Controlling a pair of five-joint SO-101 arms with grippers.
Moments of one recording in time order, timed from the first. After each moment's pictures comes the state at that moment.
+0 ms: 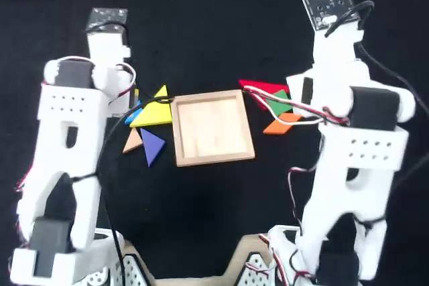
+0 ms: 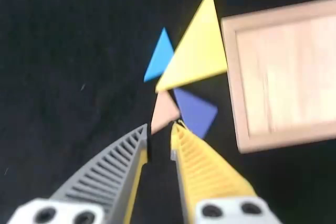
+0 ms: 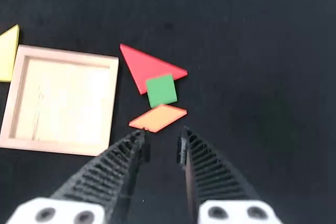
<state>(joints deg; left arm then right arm) -0.4 -11.9 7.1 84.6 0.6 4.6 -24.3 -5.2 92.7 17.5</state>
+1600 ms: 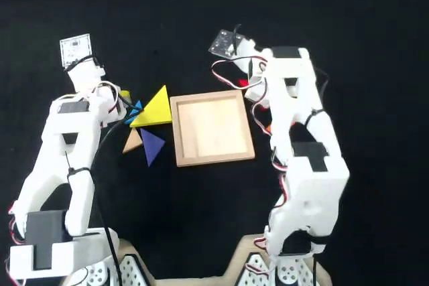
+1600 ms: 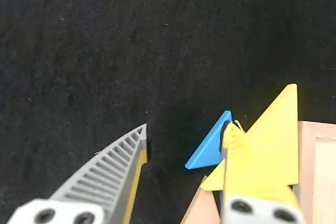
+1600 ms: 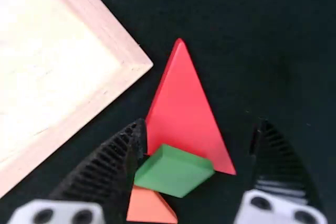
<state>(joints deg) -10.2 -9.0 40.3 33.5 7.8 -2.6 27.3 -5.5 62.5 58.2</state>
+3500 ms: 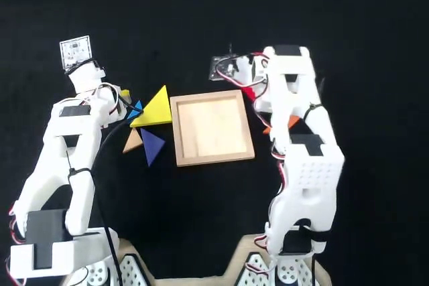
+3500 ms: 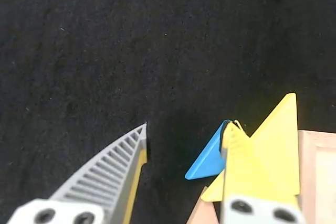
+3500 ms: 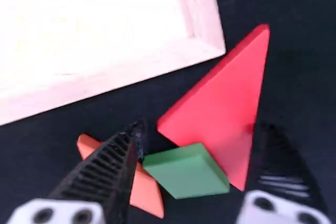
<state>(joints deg) -10.4 -9.0 42.6 28.5 7.8 -1.4 34.2 -14.5 74.7 79.9</state>
